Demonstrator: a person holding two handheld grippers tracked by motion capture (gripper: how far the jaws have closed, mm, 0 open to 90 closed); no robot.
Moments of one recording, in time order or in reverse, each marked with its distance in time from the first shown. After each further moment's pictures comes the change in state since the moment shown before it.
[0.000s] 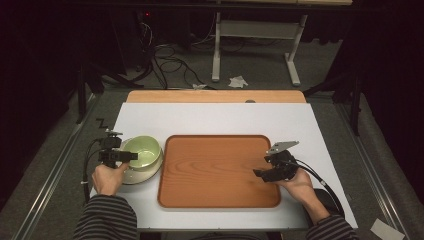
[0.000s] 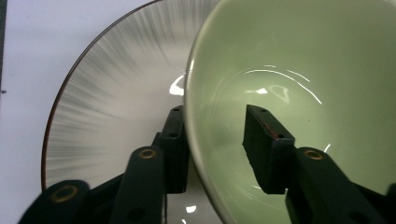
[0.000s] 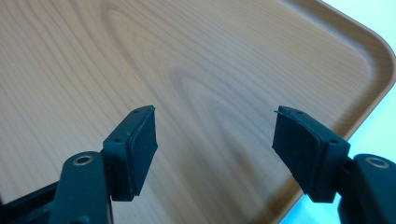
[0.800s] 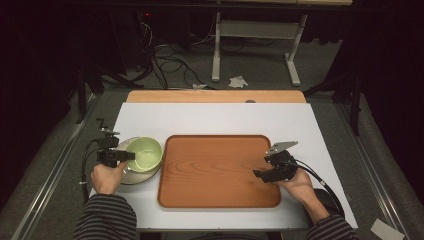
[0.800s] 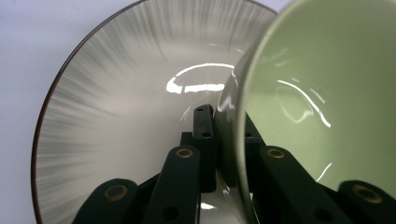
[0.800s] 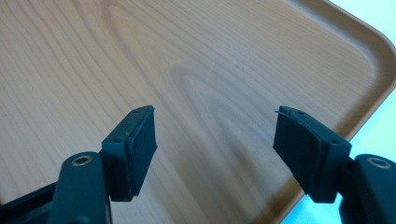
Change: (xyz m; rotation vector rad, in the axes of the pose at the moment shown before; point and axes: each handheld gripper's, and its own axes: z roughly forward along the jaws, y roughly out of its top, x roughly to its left) left arm 0.005 0.001 -0.003 -0.005 -0.062 -0.031; right arm 0.000 0.000 0.001 0.007 -0.001 -0.017
